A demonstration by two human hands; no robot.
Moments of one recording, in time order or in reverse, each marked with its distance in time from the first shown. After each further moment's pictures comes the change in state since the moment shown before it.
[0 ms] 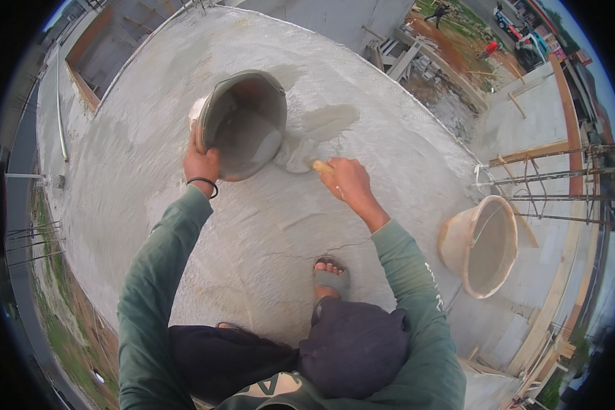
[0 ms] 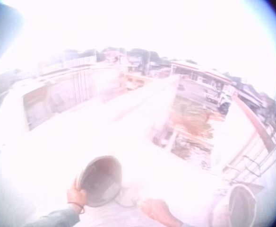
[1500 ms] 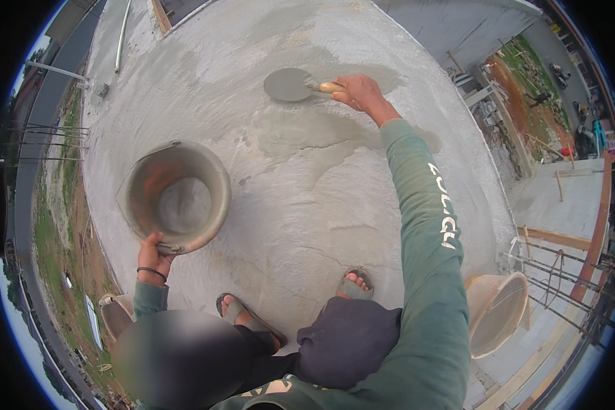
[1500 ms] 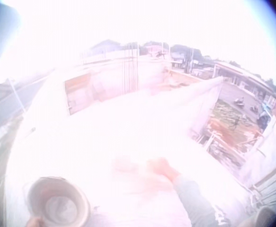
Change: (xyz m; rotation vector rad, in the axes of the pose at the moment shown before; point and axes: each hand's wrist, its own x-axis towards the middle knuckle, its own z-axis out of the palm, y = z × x) left_hand -0.168 -0.164 -0.256 -0.910 0.358 -0.851; right_hand 0.255 -0.101 0.078 -0.202 -0.140 -0.627
